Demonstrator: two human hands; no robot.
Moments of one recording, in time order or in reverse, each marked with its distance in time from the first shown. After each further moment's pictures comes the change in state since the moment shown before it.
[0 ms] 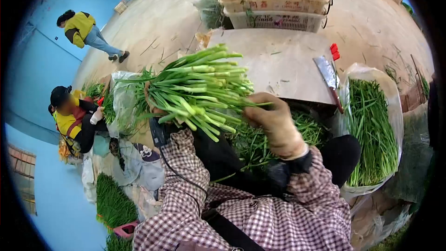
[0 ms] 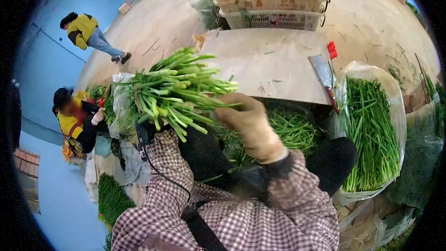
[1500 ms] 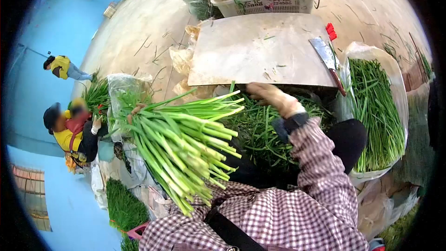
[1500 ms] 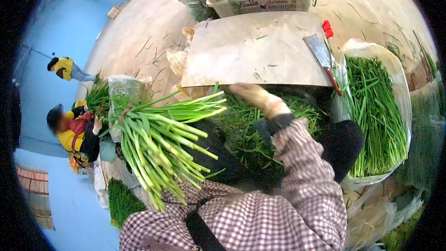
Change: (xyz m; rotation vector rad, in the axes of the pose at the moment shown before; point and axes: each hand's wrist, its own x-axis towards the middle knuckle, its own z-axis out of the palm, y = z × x) left_hand -0.060 -0.006 0.019 -0.043 0.081 0.122; right_hand 0.089 0.066 -0.094 -0.491 -0.109 0.288
